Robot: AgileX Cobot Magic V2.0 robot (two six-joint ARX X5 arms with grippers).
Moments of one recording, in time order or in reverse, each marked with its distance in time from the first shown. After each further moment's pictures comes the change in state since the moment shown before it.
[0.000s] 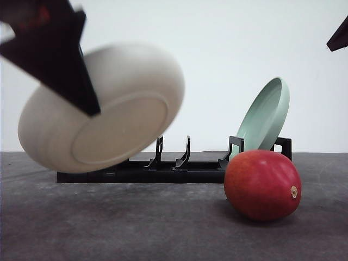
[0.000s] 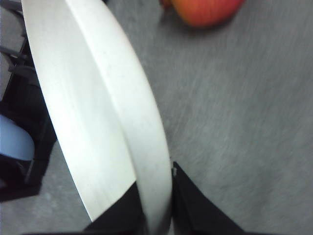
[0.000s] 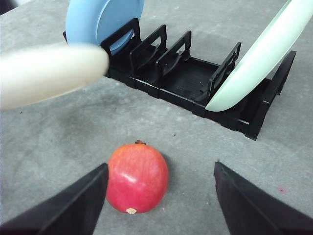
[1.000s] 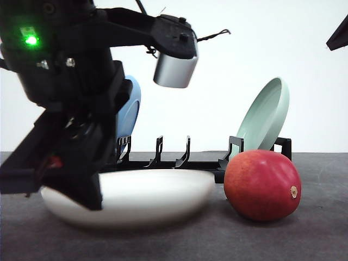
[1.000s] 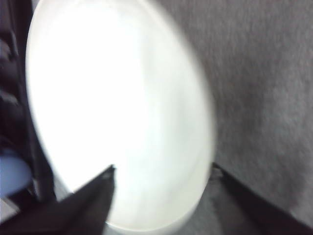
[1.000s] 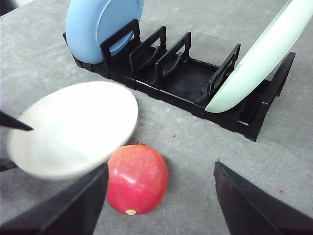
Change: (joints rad) left_arx -0.112 0.268 0.012 0.014 -0.188 0.057; right_arx 0.000 0.000 0.000 0.004 0.000 0.000
